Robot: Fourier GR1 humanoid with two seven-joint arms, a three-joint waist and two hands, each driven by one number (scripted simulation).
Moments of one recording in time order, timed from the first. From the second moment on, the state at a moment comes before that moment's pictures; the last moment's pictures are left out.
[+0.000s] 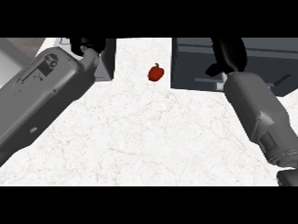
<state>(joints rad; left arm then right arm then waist) -1.11 0.42 -0.57 -1.11 0.81 0.84 0.10 -1.04 -0.20 -0.16 -0.33 1.29 -0.66 -0.14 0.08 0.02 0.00</state>
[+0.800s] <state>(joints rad) -1.08 0.46 -0.57 -1.21 0.78 0.84 0.16 -1.18 -0.24 -0.27 -0.17 1.21 -0.54 -0.24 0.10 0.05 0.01</state>
